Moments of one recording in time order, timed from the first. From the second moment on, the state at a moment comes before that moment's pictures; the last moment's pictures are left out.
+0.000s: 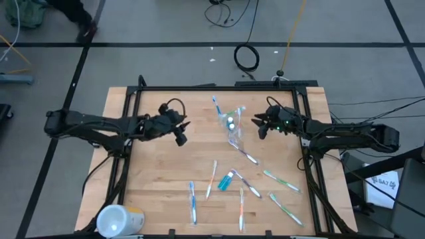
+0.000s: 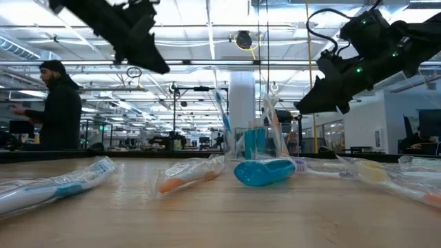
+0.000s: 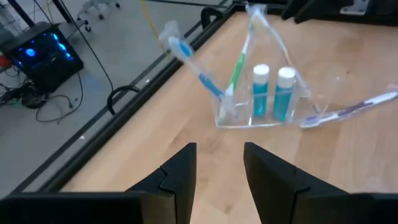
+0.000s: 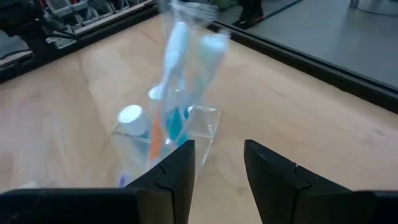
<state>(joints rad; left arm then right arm) 0.01 1.12 0.73 -0.17 -0.52 -0.16 -0.38 0.95 0.29 0.28 0.09 0.27</state>
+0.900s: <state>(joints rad) 0.14 1.21 0.64 -0.05 -0.24 -0.08 0.18 1.26 0.73 0.20 0.32 0.13</state>
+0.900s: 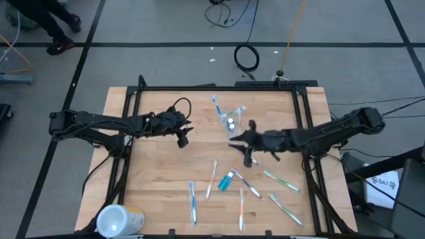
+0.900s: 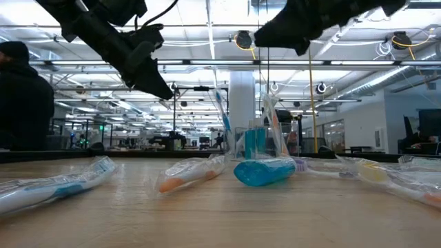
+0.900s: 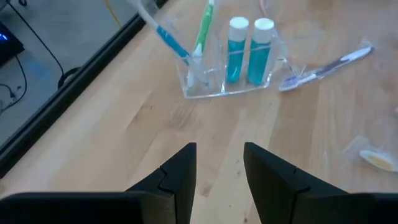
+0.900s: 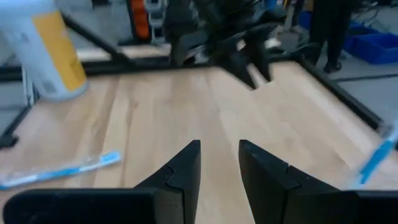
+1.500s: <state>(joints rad) 0.14 1.21 0.64 -0.06 -0.23 -0.14 0.27 1.46 0.86 -0.31 0.34 0.46</state>
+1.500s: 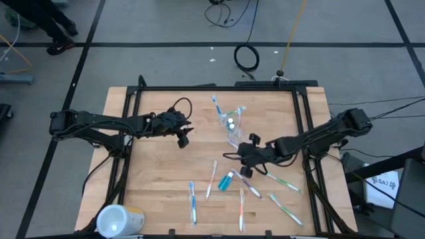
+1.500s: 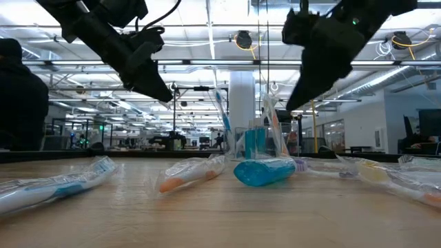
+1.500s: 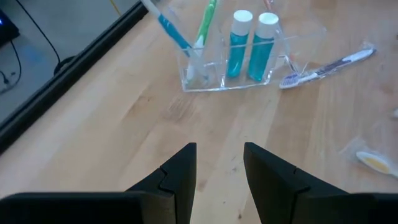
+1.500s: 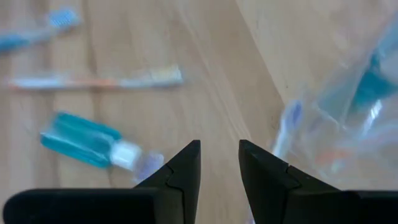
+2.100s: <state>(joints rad) 0.14 1.21 0.64 -0.05 -0.23 -0.33 0.16 1.46 0.60 0.07 0.34 0.51</state>
